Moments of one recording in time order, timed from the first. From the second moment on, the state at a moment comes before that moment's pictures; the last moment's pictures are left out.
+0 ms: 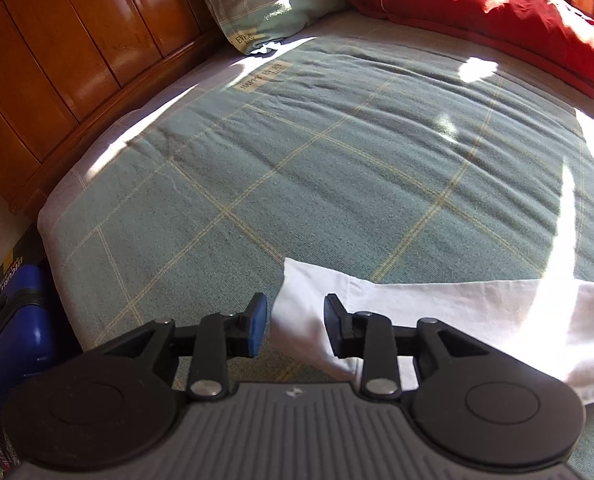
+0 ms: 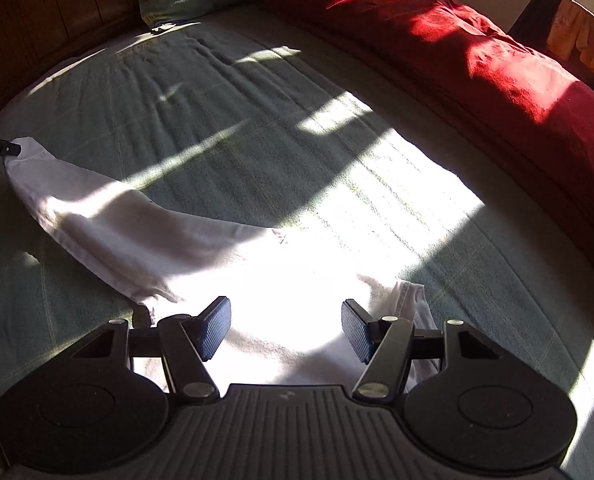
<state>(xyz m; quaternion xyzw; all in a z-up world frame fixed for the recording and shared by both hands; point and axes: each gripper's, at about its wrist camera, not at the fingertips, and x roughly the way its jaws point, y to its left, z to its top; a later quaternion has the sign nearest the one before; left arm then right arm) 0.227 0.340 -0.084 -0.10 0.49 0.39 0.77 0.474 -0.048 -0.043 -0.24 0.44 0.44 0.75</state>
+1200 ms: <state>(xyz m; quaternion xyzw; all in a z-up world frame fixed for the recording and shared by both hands) 0.386 0.228 -0.149 0.06 0.58 -0.05 0.81 0.502 0.104 -0.155 -0.38 0.40 0.64 0.53</state>
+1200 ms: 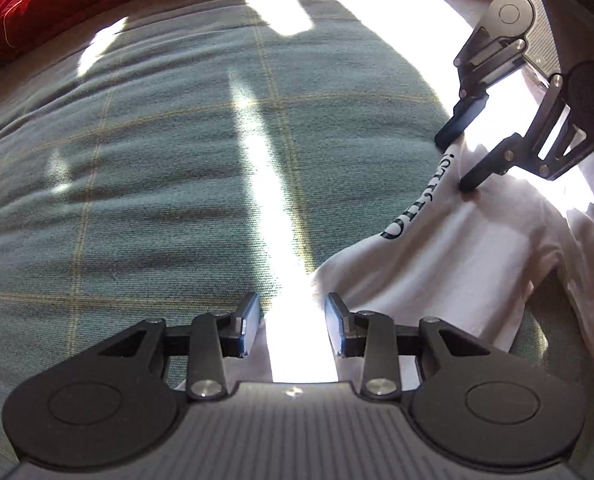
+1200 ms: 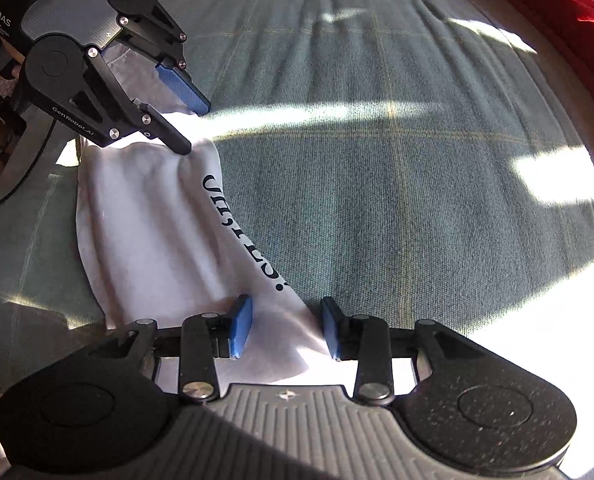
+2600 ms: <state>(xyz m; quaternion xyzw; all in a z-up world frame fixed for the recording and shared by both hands) 0.314 0.249 -0.126 -0.09 0.55 0.15 0.82 0.447 0.076 -0.126 -0.16 0.55 0.36 0.74</state>
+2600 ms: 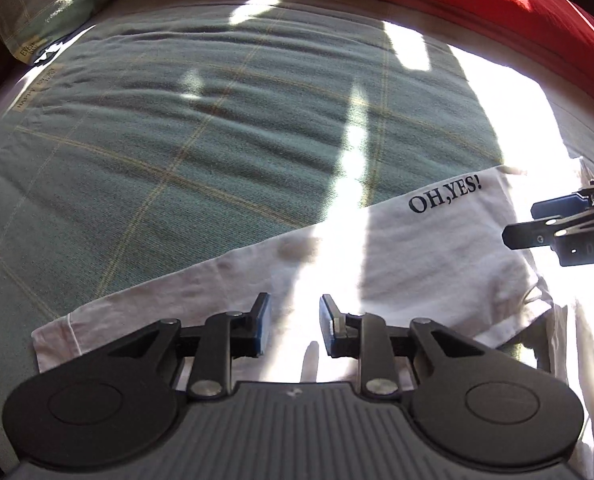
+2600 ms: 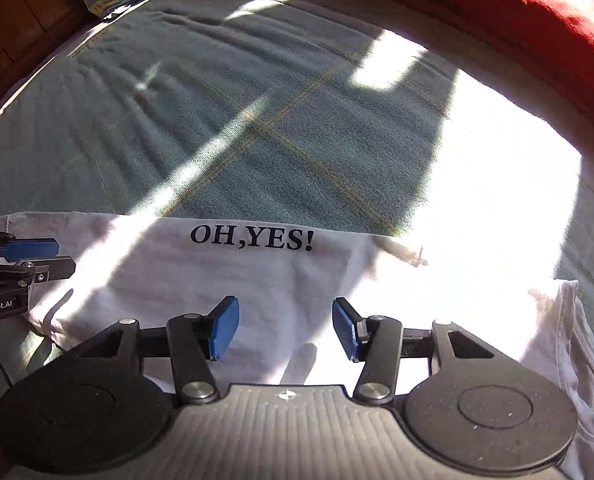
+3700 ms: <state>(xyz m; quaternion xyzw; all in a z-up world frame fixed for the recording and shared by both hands) 0.320 0.186 -0.108 -0.05 0.54 0.09 0.83 0.352 -0.057 -0.059 -0.11 0.57 0.34 0.74</state>
